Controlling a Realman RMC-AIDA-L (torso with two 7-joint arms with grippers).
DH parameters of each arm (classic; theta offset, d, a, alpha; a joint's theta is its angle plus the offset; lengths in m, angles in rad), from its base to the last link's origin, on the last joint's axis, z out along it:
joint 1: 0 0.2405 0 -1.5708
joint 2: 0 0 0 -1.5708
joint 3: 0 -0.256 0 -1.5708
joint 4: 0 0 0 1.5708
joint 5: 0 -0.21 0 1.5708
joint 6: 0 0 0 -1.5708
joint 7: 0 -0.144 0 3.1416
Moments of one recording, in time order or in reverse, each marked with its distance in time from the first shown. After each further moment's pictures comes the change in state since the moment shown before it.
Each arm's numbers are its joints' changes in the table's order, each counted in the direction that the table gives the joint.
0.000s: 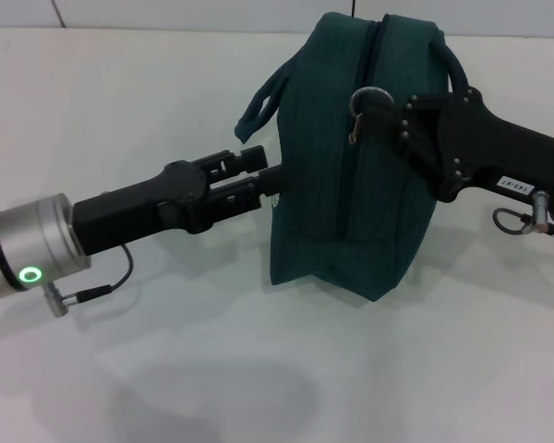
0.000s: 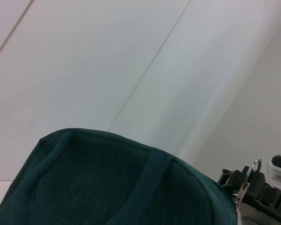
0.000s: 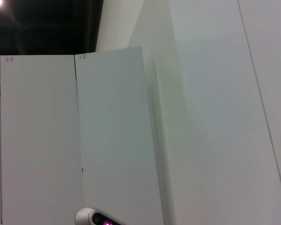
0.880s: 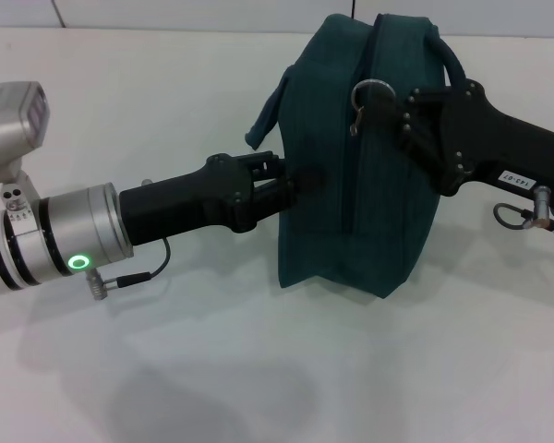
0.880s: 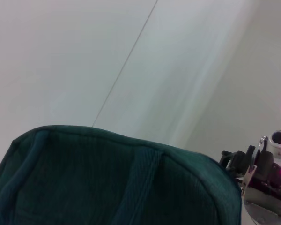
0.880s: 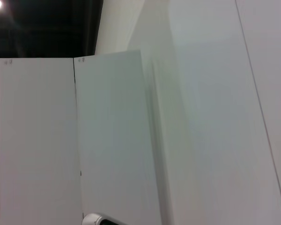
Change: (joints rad) left arm -0.090 -0.005 -0.042 0.087 0.001 -0.067 -0.116; right arm 0.002 0.000 0.000 0.000 -0.015 -0.002 0.000
